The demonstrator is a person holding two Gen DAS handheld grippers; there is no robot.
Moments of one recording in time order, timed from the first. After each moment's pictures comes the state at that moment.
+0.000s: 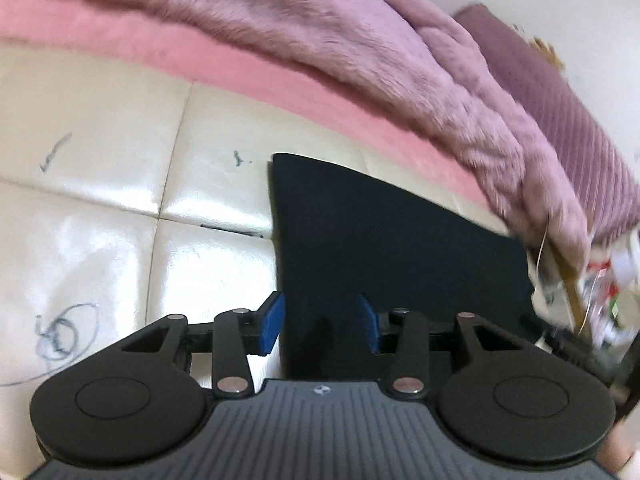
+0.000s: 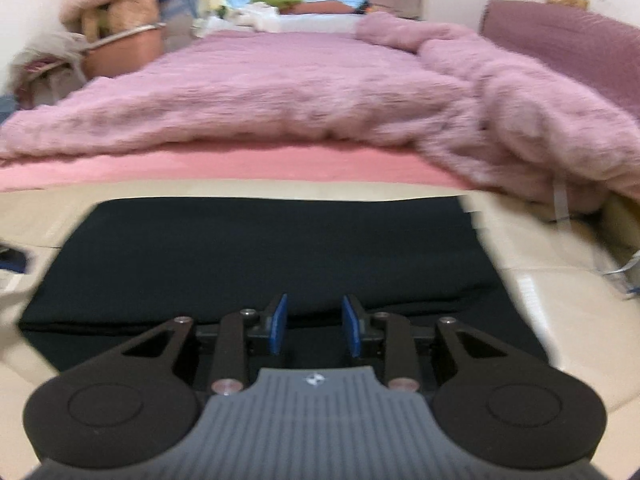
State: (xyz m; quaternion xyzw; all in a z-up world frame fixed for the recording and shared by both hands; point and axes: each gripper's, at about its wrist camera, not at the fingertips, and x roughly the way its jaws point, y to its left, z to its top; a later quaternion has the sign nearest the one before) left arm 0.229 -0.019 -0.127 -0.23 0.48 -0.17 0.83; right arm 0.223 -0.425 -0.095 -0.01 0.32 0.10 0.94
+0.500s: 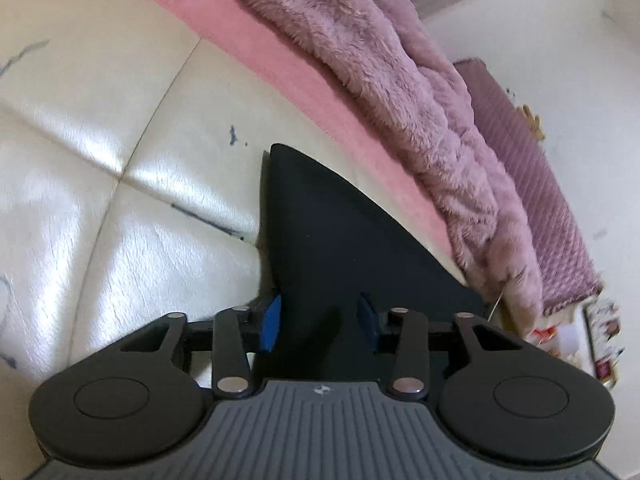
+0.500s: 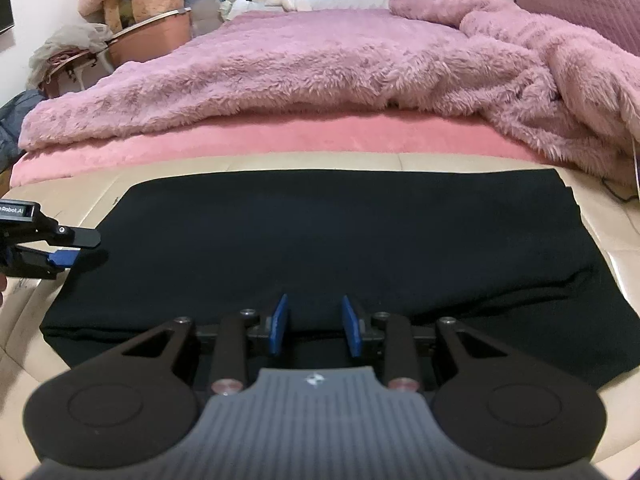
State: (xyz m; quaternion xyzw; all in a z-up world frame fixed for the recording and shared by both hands) left arm 0.244 -0.013 -0.173 -0.37 0.45 -0.19 0.79; right arm 0.251 -0.379 -0.120 0.01 0.35 0.13 0.93
